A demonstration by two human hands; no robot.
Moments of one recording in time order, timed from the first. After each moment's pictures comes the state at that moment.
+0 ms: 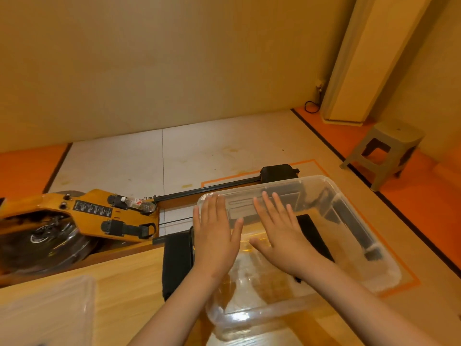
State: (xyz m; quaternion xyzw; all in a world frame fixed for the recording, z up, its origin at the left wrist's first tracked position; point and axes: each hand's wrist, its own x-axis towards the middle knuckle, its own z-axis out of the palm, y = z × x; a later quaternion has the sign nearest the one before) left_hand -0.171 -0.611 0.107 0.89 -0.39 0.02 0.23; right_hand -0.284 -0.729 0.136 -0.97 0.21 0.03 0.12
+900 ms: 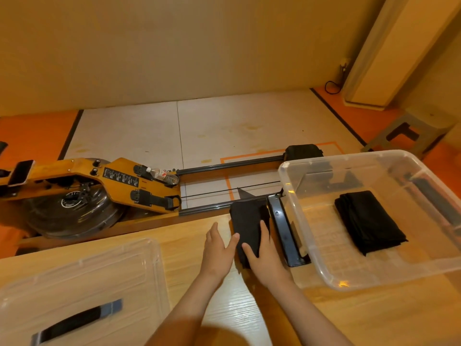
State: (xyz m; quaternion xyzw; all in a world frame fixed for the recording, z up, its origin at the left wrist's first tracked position) left_hand -0.083 -0.443 -0.009 0.85 -0.14 -0.29 0.43; right_hand -0.177 -0.527 0.007 -0.79 0.37 -0.02 0.49
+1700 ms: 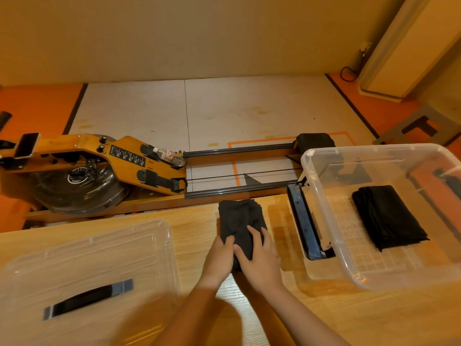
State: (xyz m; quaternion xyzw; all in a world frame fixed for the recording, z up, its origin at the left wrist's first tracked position) left_hand -0.083 -0.407 -0.046 0.74 0.00 -0.42 0.53; right_hand -0.166 -0.481 -0.025 -0.86 0.38 0.04 0.35
